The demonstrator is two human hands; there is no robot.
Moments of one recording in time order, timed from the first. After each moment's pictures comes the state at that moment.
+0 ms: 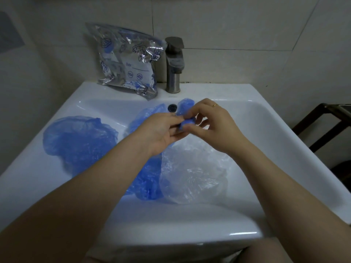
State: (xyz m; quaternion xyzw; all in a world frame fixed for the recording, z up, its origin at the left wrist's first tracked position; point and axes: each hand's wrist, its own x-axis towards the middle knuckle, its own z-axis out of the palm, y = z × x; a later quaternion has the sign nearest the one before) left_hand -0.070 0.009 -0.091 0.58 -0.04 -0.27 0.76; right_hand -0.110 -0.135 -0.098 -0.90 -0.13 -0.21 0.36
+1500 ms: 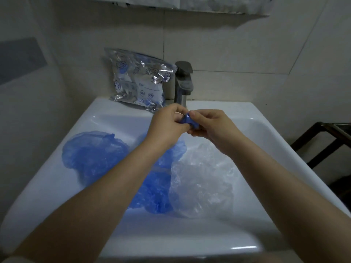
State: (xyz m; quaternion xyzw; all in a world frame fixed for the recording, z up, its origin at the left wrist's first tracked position) left_hand -0.058 0.021 -0.067 0.79 -0.22 0.01 0.58; right_hand -0.088 -0.110 -0.062 -0.73 0.00 -0.06 0.68
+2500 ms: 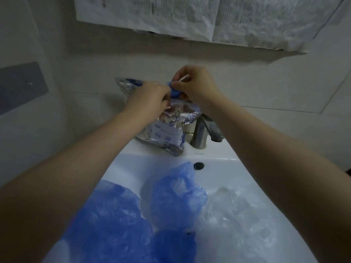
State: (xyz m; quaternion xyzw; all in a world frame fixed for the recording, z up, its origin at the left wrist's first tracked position) left_hand 0.115 0.079 0.008 0.90 -0.29 0.27 0.18; right_hand 0.104 -0.056 0.037 -0.86 -0.07 -0.23 0.44
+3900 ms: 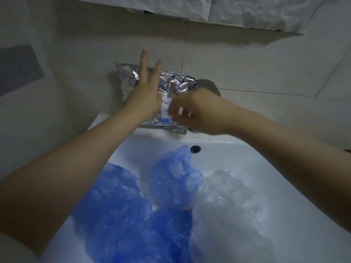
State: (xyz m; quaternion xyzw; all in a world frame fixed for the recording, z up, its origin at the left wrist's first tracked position) left_hand 0.109 0.078 -0.025 0.90 -0.24 0.24 0.26; right_hand 0.008 -0.063 0.020 -0.94 -0.30 -0.14 0.06
